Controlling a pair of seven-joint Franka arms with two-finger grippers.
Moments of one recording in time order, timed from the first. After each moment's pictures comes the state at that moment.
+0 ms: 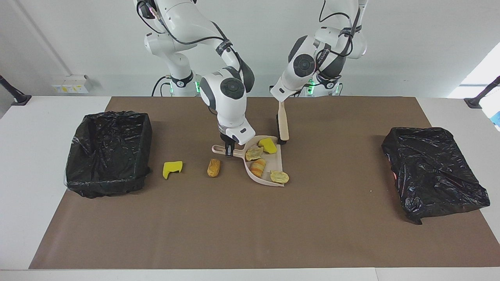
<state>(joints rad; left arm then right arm) -0.60 -0.18 -0.06 -2.28 -0.37 1.69 -0.50 0.33 0.32 0.18 -1.80 -0.14 2.07 -0.96</state>
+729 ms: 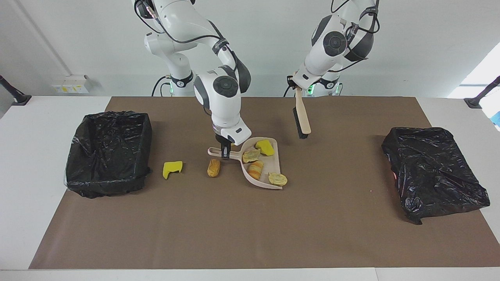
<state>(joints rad) -0.50 -0.28 -0.05 -2.27 -0.29 1.73 -0.51 0.20 0.30 0.17 -1.73 -0.14 2.06 -1.15</state>
